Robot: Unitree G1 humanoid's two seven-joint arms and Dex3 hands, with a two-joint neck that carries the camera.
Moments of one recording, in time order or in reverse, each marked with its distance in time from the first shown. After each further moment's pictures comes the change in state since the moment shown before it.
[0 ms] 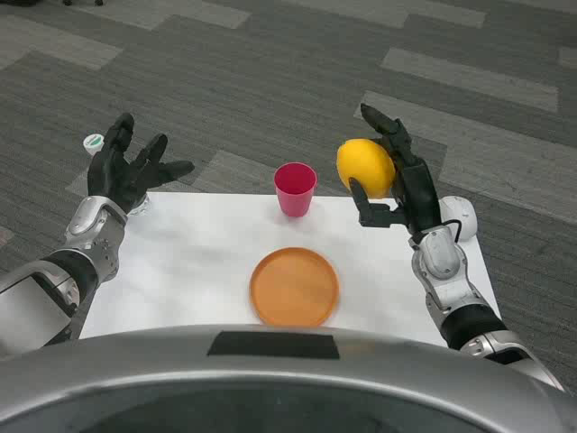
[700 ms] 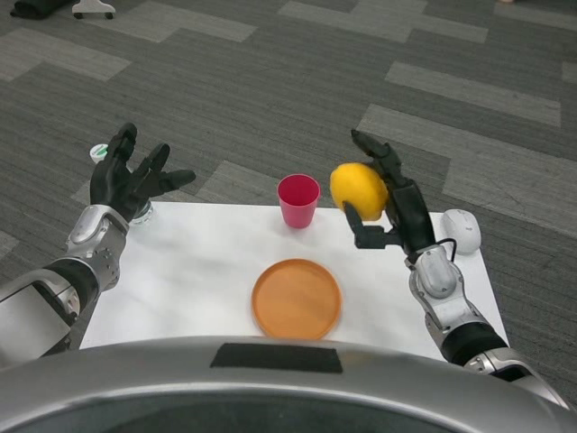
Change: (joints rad) left arm 0.005 0.009 0.011 -0.007 0.000 -0.002 0.000; right arm 0.000 -0.011 0.085 0.033 -0.002 0.003 -0.002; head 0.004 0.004
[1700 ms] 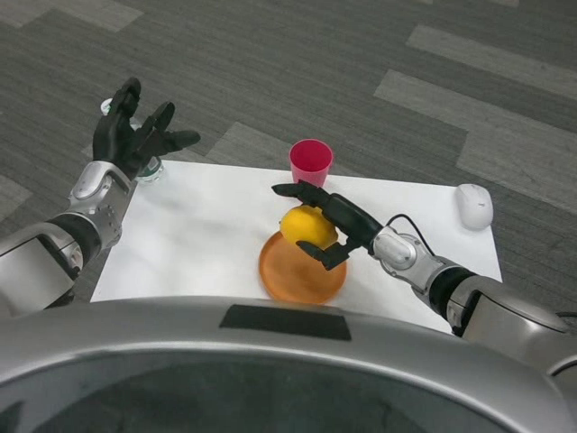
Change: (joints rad) left arm 0.007 0.037 -0.021 -0.007 -0.011 -0.003 0.000; right arm -0.292 -0.006 0.792 0.357 0.183 0.072 0.031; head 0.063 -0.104
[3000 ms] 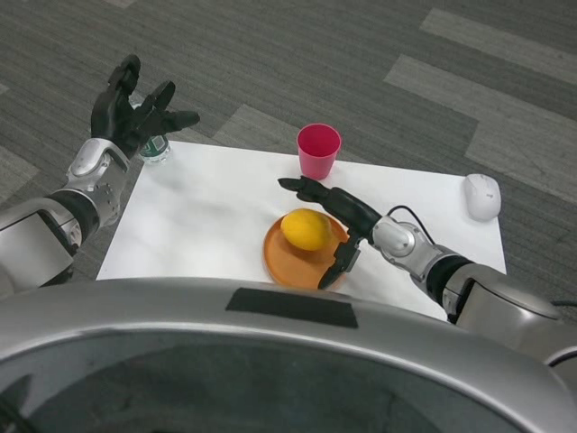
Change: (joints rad) left arm -0.001 0.027 -0.024 0.006 -0.022 0.000 0.001; right arm -0.017 0.038 0.013 0.055 0.033 0.078 0.067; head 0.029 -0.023
